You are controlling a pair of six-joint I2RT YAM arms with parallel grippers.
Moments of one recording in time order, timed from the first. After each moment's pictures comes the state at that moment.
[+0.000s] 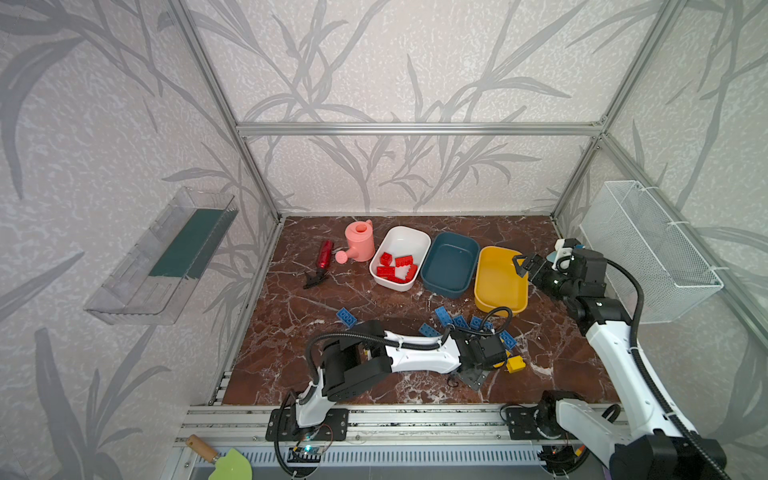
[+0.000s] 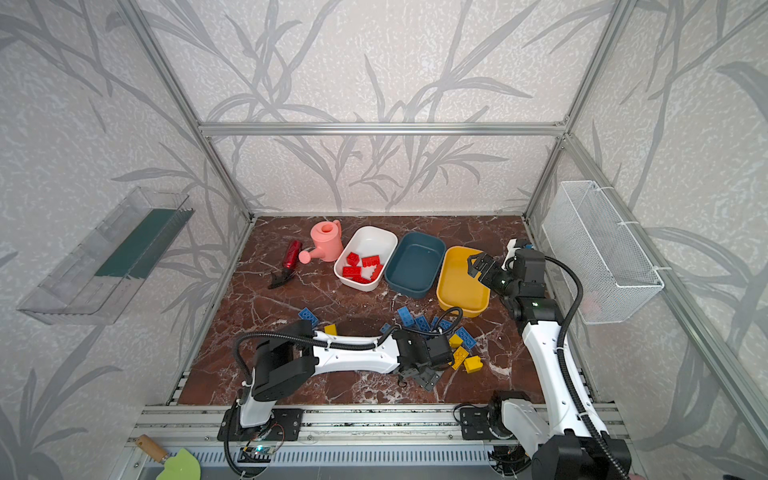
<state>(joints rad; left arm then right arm) -1.30 2.05 1.43 -0.68 -0.19 -0.59 -0.07 1.01 0.86 -0.41 -0.31 0.60</state>
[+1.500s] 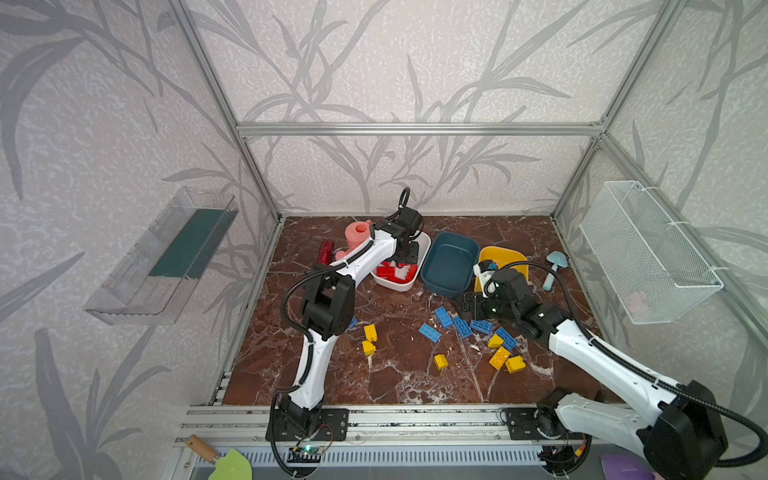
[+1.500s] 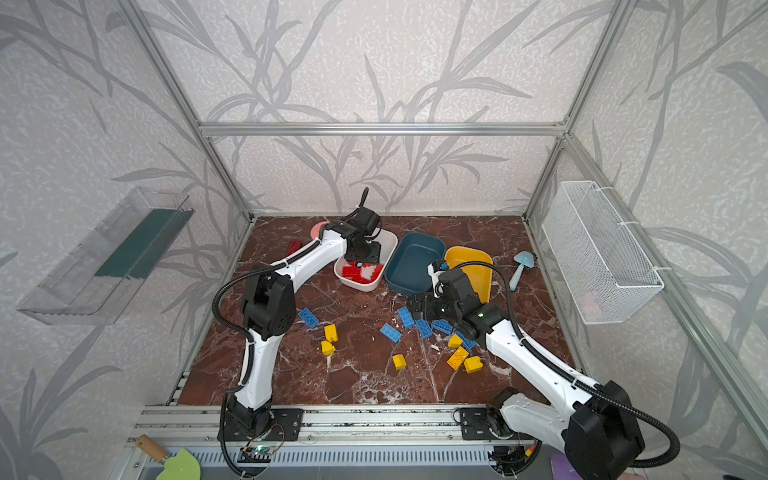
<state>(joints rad) -0.51 2.21 1.96 -0.88 -0.13 -0.35 0.57 1.13 0.75 -0.36 -0.13 0.42</state>
